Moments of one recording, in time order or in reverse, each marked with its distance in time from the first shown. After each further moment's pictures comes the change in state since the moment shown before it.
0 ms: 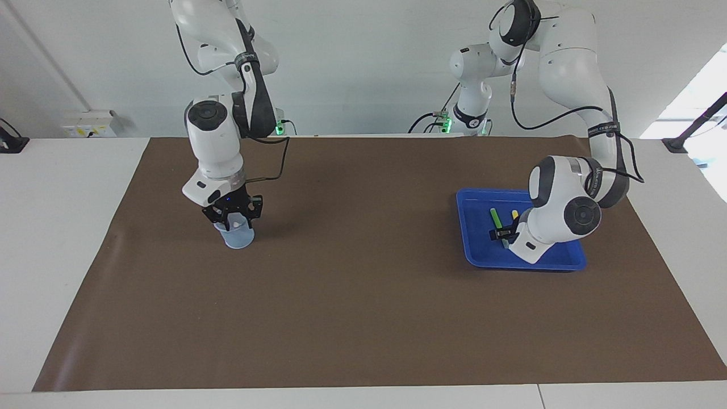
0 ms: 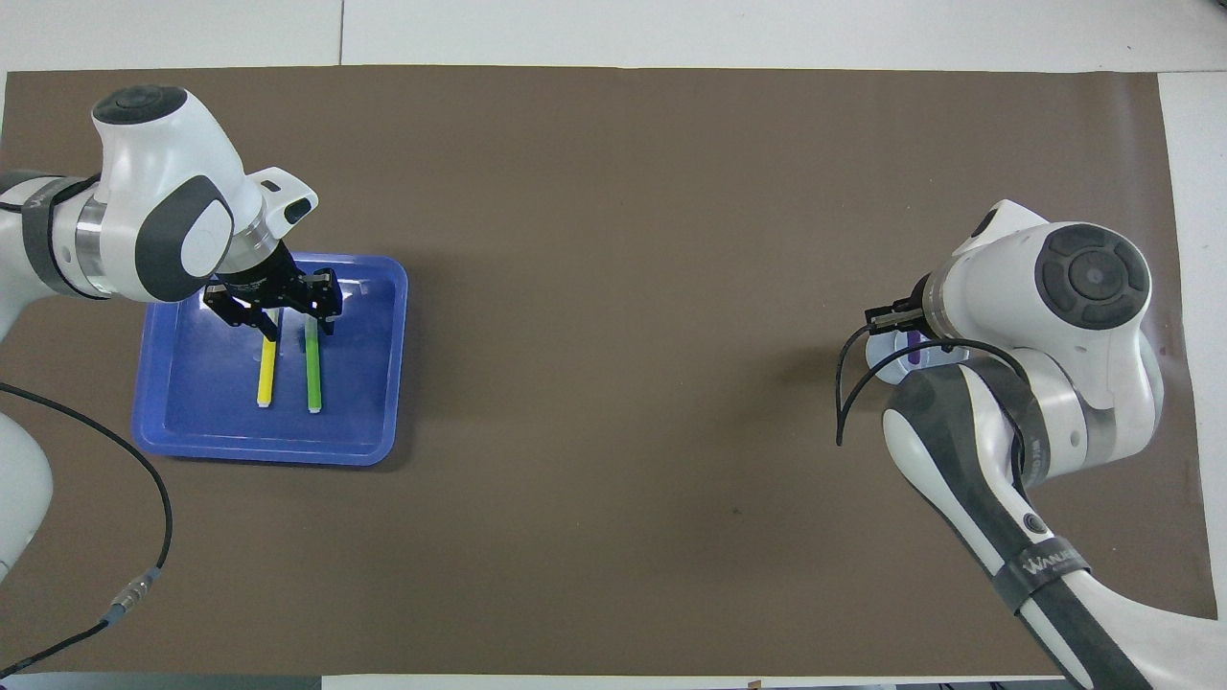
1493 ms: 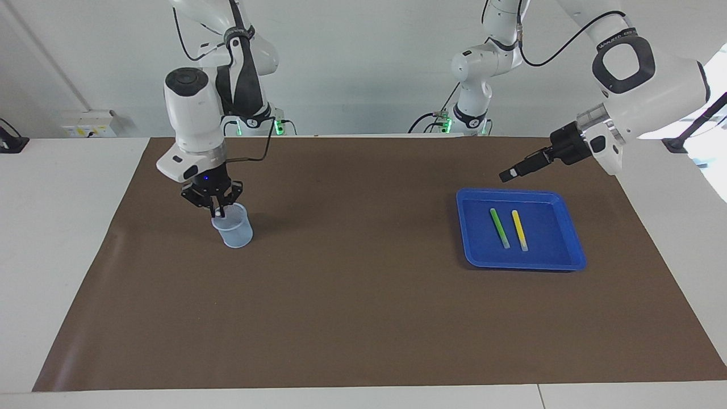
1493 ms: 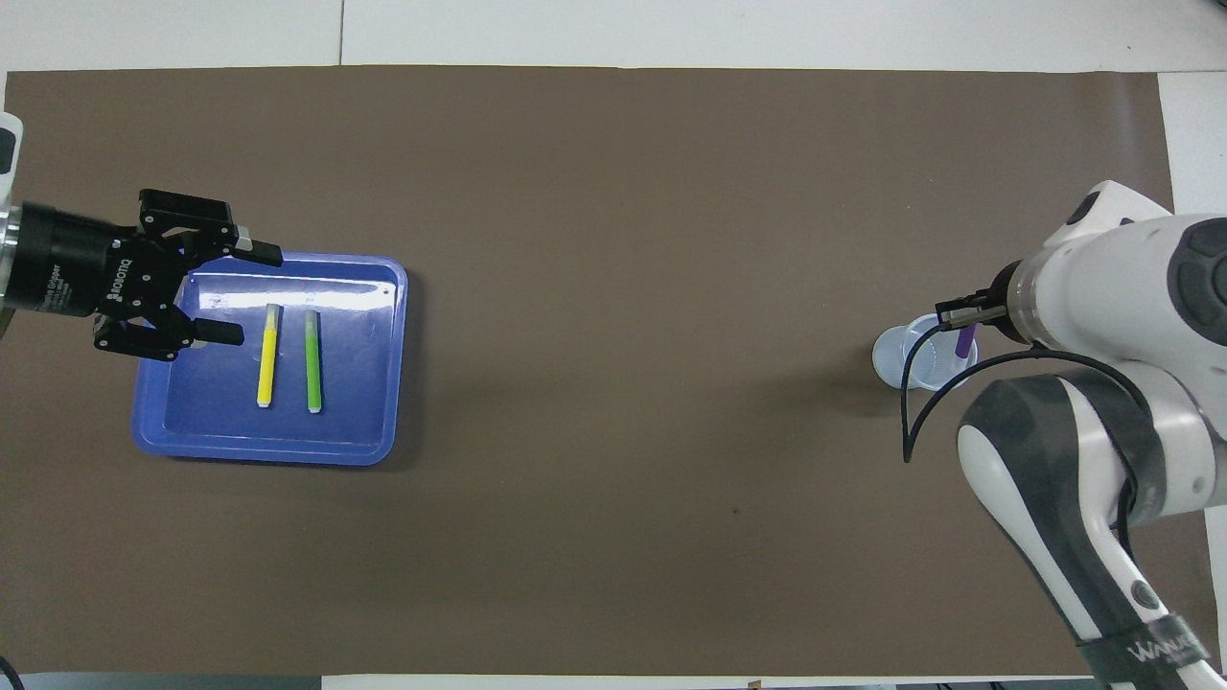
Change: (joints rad) left arm 0.219 -0.507 0.003 -0.198 -0.890 -0.063 -0.178; right arm -0.001 -0.155 -0.042 0.051 -0.029 -0.160 -0.029
